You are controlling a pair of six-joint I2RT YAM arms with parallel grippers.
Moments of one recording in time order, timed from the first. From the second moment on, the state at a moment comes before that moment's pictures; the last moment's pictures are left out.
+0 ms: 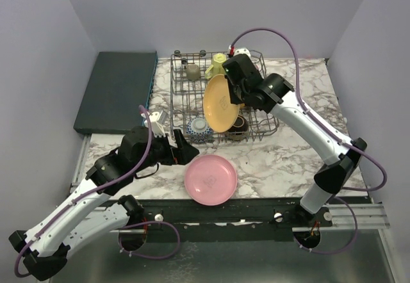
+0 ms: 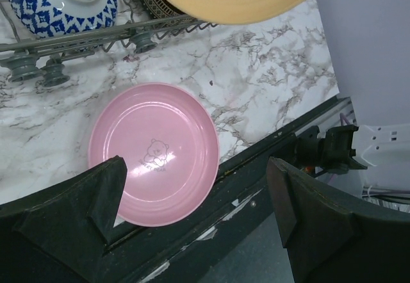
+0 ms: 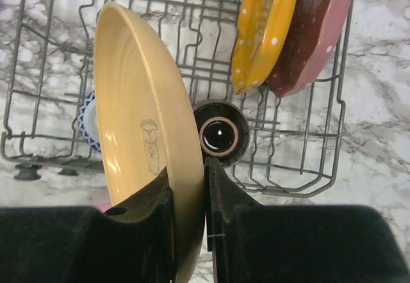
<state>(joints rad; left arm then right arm) -0.77 0.68 0.84 -0.61 0.04 -0.72 0.78 1.65 1.84 -0.95 0.46 0.35</state>
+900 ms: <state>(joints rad) -0.77 0.67 0.78 -0.63 0.00 -0.62 0.78 2.09 2.30 -1.07 0.75 0.17</state>
